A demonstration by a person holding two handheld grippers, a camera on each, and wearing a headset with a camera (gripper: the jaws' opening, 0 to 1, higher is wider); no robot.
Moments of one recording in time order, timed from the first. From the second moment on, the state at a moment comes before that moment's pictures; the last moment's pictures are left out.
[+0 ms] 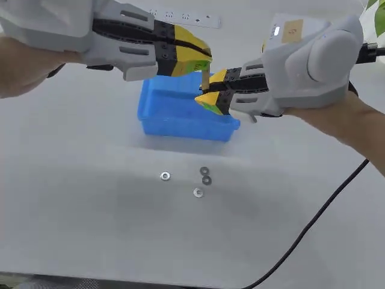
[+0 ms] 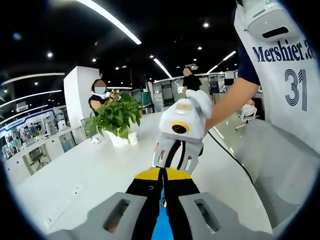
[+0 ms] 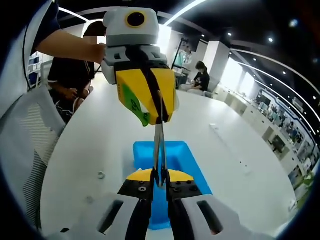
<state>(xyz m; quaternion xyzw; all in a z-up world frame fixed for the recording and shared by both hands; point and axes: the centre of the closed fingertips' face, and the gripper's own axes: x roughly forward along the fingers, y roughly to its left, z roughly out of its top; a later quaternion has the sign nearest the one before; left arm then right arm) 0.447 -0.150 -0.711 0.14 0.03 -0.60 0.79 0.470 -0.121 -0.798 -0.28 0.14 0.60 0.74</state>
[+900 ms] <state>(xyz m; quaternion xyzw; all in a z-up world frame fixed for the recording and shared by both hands) 0.473 -0.146 -0.751 0.12 0.07 -0.57 0.81 0.492 -0.122 -0.843 -0.25 0.19 0.58 0.75</state>
